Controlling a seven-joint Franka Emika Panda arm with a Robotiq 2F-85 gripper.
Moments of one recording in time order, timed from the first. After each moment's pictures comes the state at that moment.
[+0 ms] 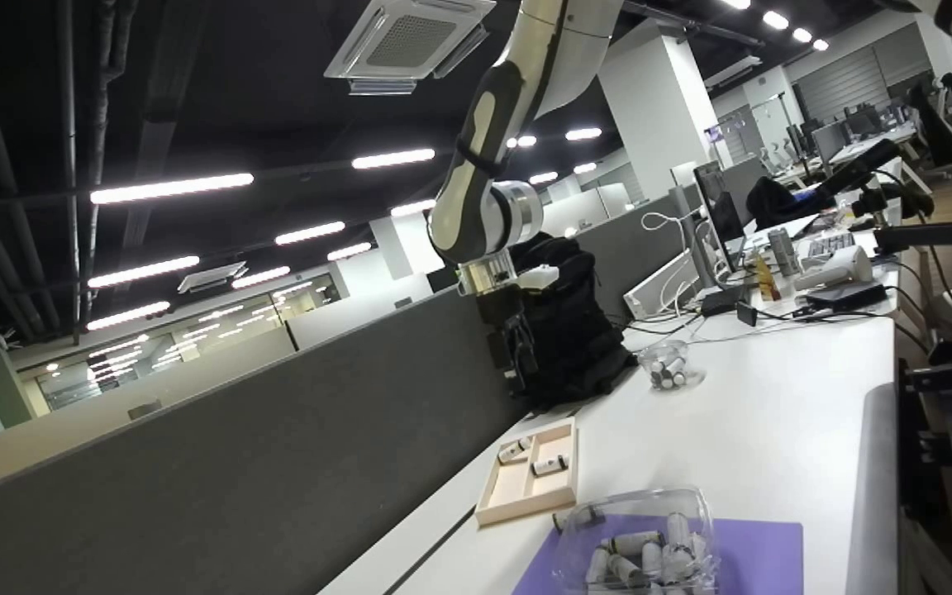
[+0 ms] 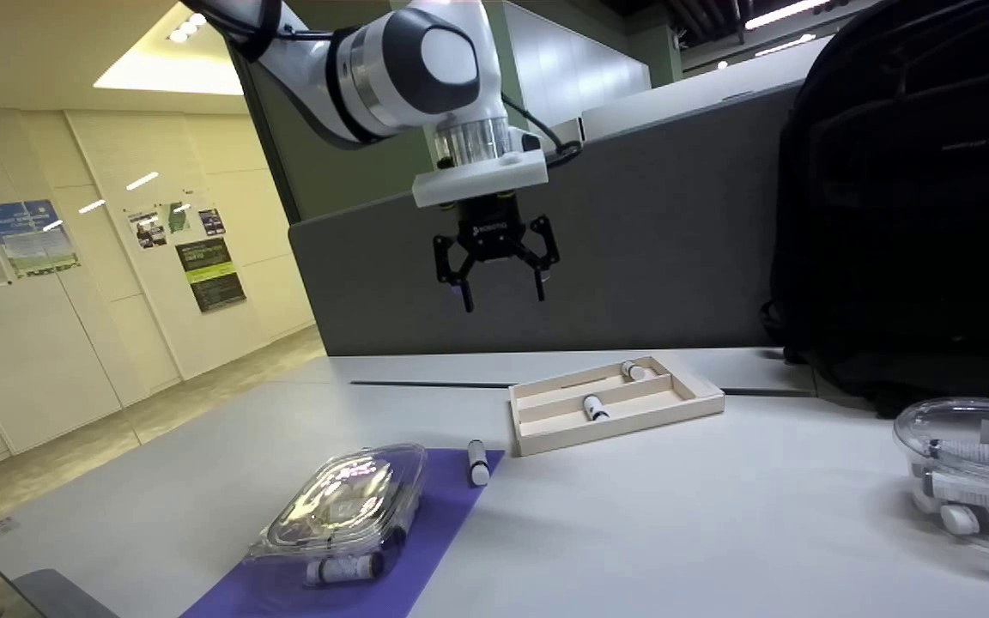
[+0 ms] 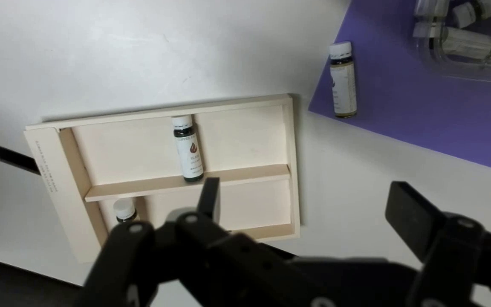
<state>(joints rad) -0.12 0.40 0.03 -1.85 0.07 2.29 -0.56</state>
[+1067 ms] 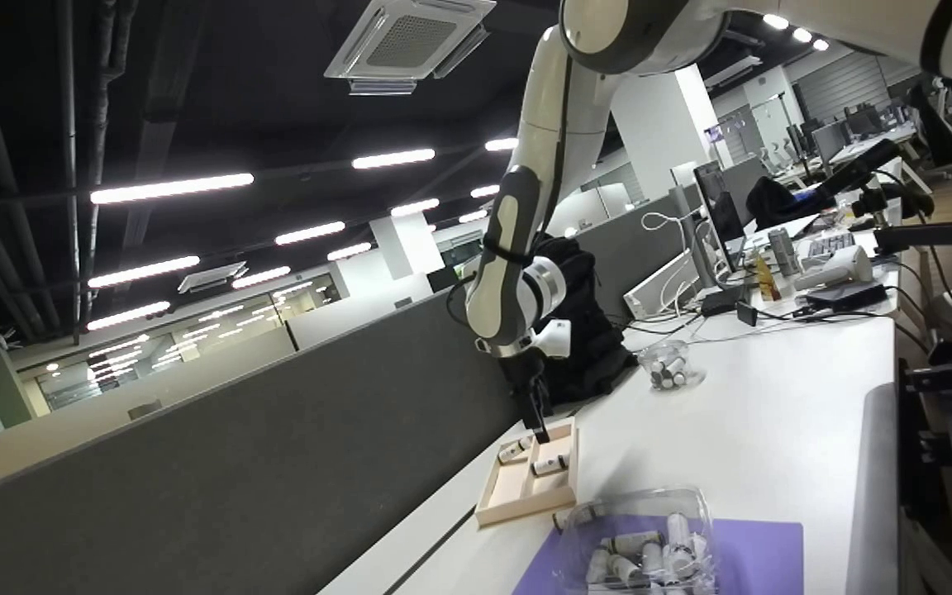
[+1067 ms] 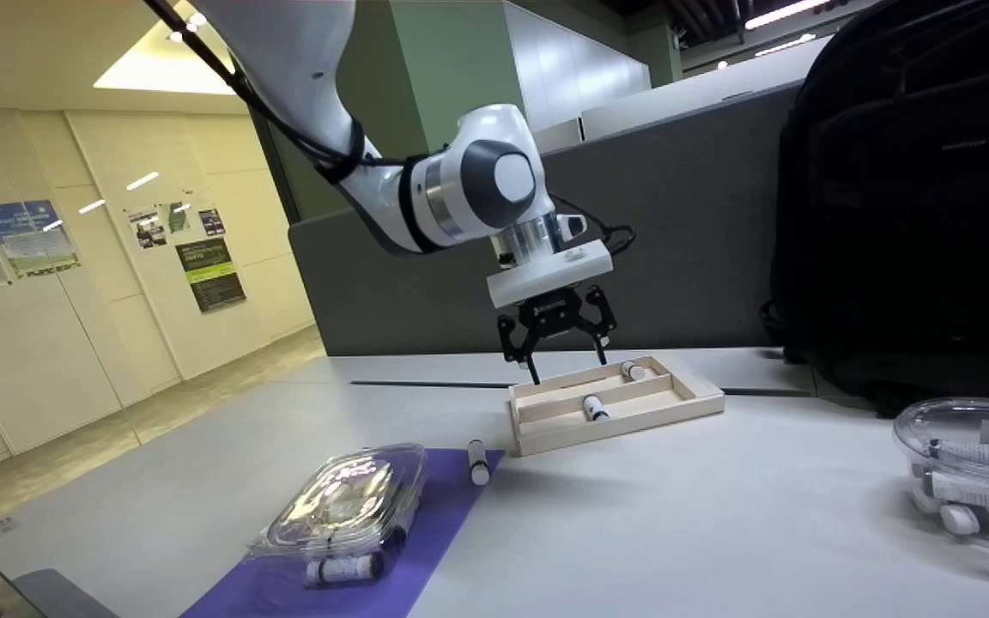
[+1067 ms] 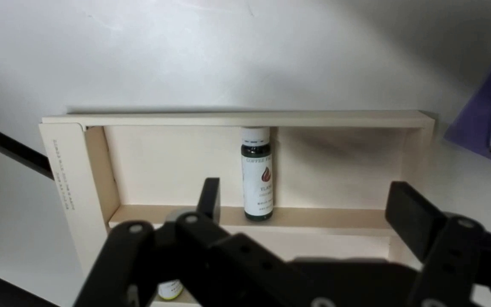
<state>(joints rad) -0.14 0.69 0.02 -1.73 -0.10 2.52 -0.55</state>
